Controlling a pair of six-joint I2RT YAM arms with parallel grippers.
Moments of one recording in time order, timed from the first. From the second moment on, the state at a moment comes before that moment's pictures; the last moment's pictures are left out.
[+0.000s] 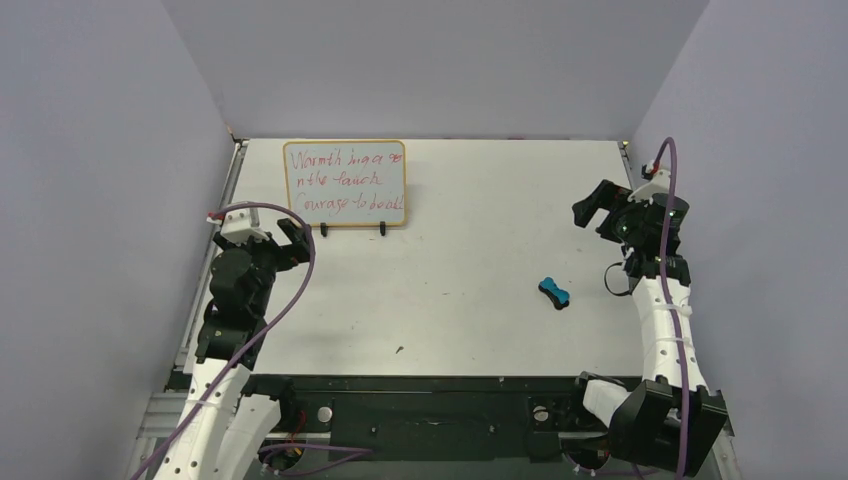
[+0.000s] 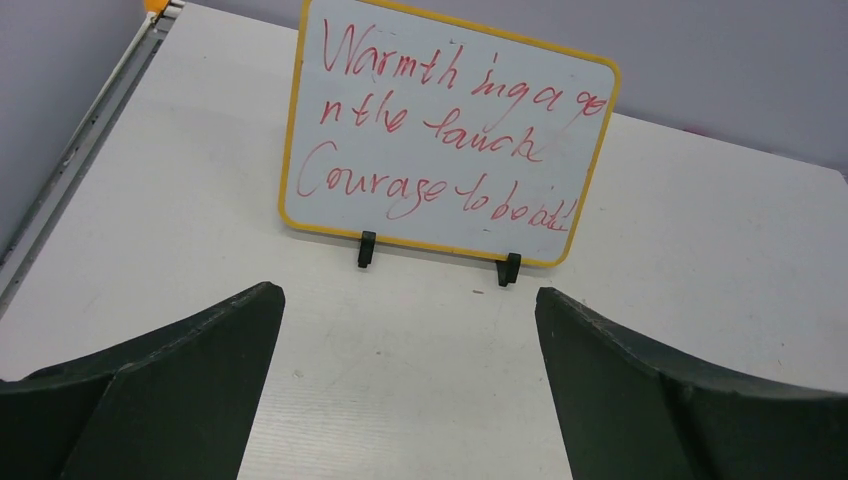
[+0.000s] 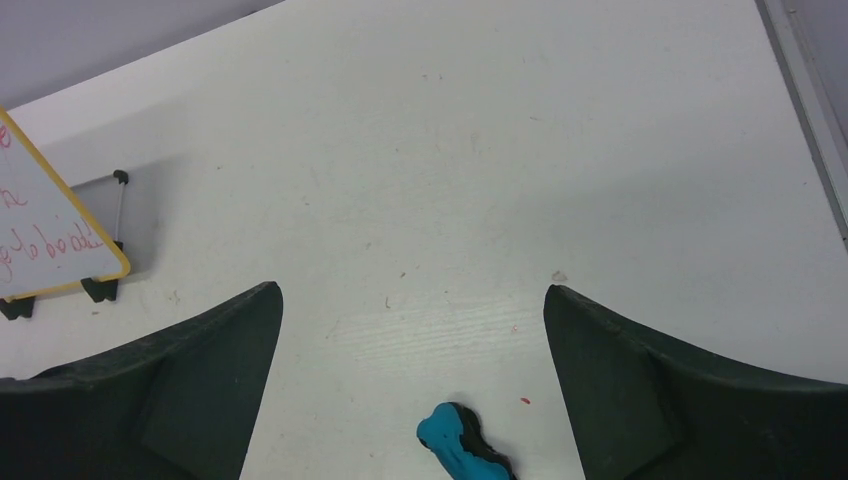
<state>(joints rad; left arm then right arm) -0.14 0.61 0.63 -0.14 -0.14 -0.31 -0.27 1.08 0.87 -0.22 -0.32 0.25</state>
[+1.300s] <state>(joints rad) 0.06 0.85 0.63 -0.02 0.14 -0.42 0.43 2.07 1.75 -0.58 -0.63 -0.26</state>
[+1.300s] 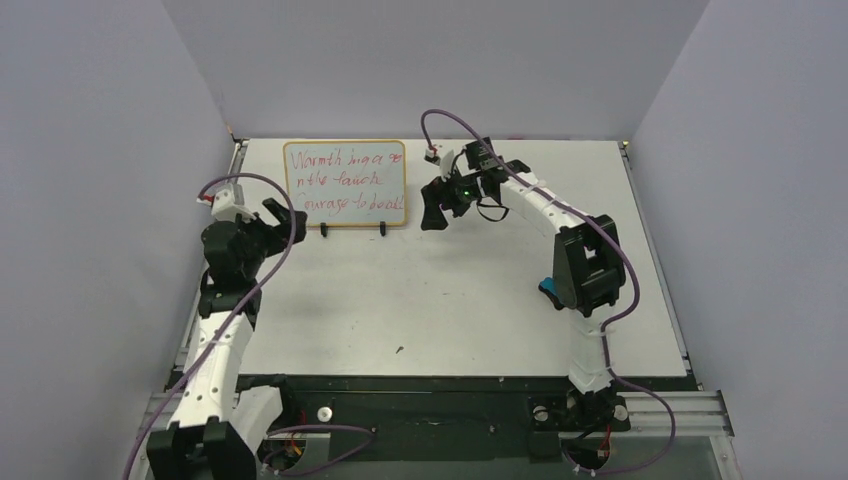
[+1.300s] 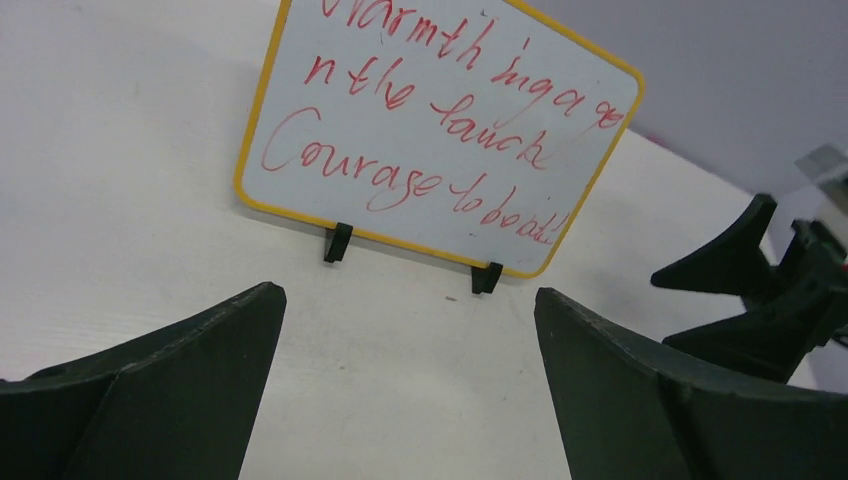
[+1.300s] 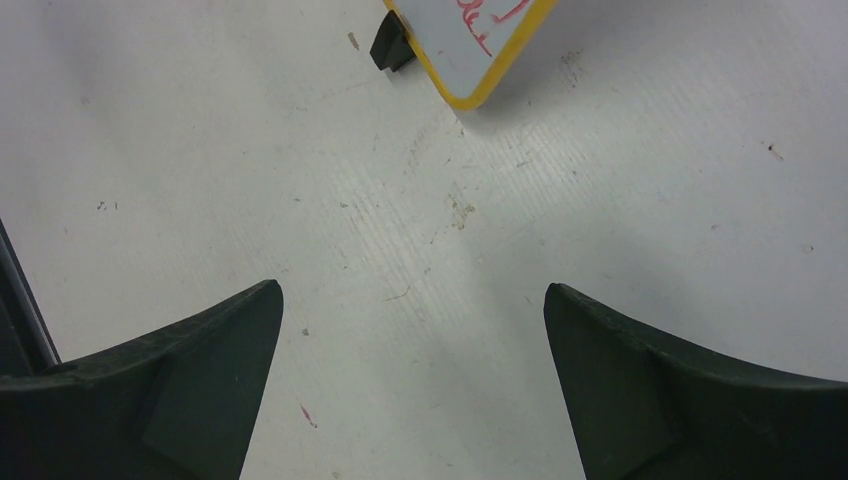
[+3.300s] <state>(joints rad) 0.37 2.39 1.43 1.12 1.09 -1.01 0.22 1.82 1.45 -0.32 -0.78 -0.12</state>
